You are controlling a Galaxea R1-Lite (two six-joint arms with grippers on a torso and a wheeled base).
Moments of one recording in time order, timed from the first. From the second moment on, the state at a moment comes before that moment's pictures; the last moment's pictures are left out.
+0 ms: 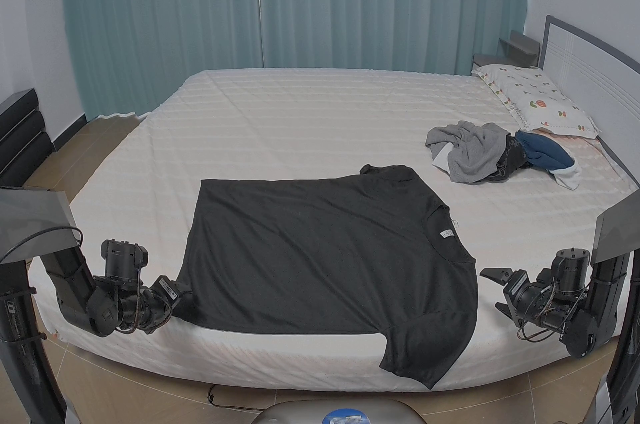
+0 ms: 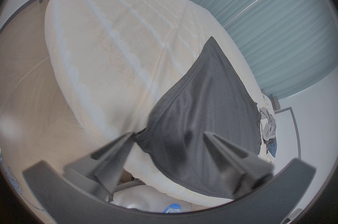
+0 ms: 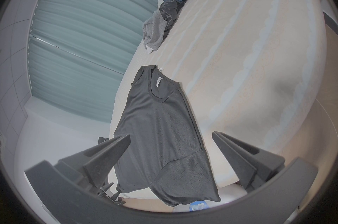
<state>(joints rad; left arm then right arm) -0.04 2.16 -0.47 -0.85 -0.08 -0.89 0.06 2.23 -0.17 -1.55 0.21 0.99</state>
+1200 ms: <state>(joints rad) 0.02 2.11 -0.36 -0.86 -0.03 -0.82 0.10 2.33 -0.22 -1.55 0.19 0.90</state>
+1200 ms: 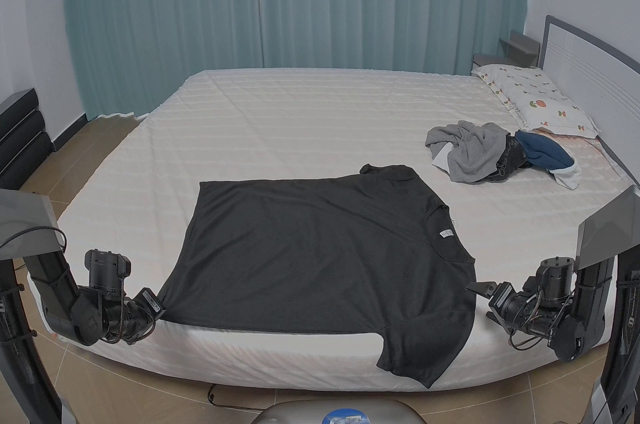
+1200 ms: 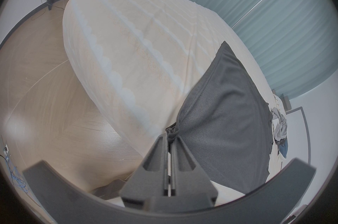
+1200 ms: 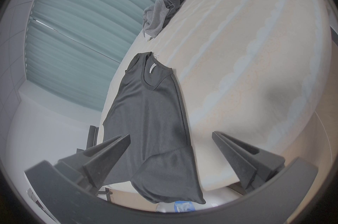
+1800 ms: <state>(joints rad) 0.01 2.11 -0.35 -0.86 -0.04 -0.82 0.10 2.44 -0.38 -1.52 0.15 0.83</state>
